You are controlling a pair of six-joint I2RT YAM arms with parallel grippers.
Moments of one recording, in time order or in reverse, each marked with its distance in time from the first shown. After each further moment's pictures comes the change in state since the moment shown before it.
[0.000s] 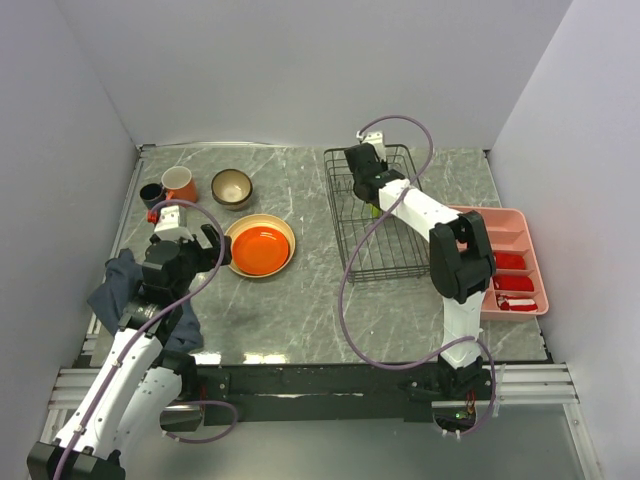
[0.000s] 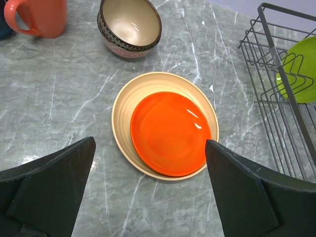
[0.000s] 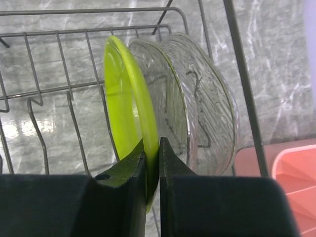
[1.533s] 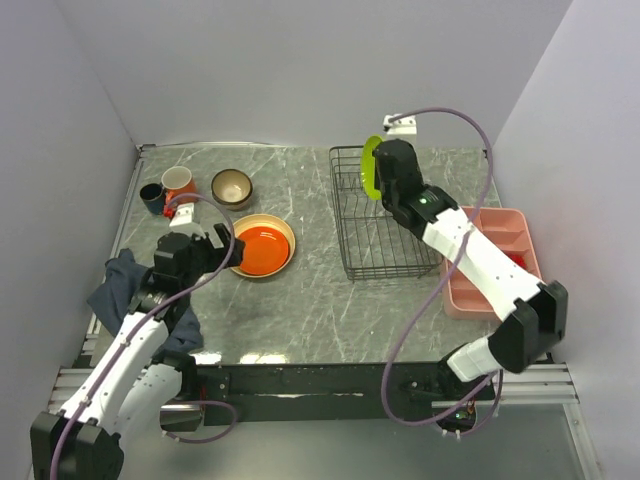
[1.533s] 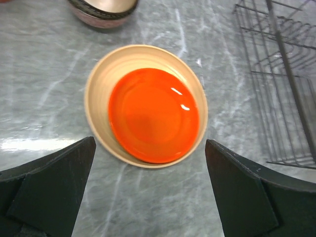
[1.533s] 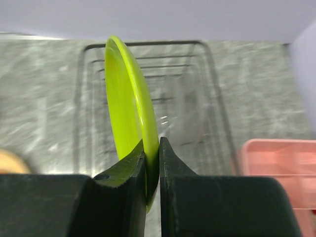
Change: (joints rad) left arm -0.014 0.115 0.000 0.021 0.103 -0.034; right arm 0.101 -0.514 -0.184 0.039 -0.027 0.003
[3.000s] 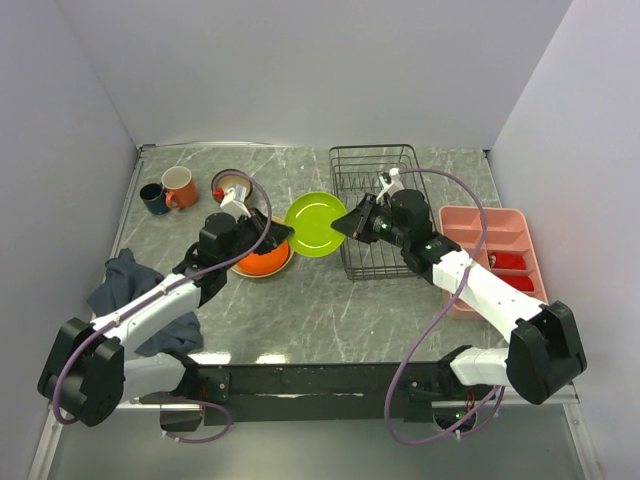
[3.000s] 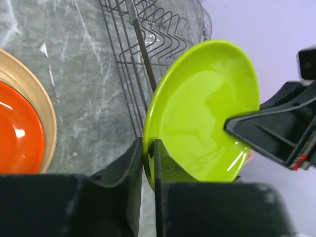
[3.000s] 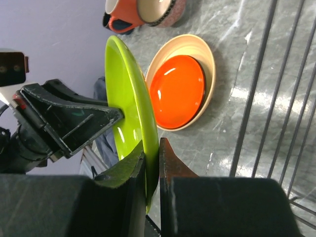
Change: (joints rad) left arm -0.257 0.418 0.114 0.438 0.160 -0.420; right arm -0.042 -0.217 -0.550 0.410 -0.944 0.681
